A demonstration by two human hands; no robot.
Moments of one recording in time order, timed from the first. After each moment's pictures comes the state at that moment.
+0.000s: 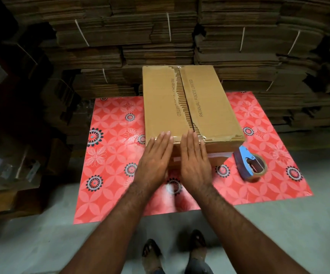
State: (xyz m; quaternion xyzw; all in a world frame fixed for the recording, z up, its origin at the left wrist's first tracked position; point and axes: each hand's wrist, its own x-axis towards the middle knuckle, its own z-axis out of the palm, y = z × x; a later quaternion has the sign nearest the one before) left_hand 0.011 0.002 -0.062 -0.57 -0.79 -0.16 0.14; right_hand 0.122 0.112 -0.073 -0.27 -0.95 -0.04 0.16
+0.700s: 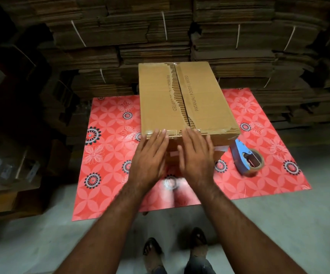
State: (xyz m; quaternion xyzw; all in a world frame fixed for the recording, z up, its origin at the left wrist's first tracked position) left_hand 0.020 -0.009 -0.057 -0.55 -0.79 -0.20 0.19; right_hand 0.134 0.112 -0.055 -0.29 -0.90 0.01 0.31
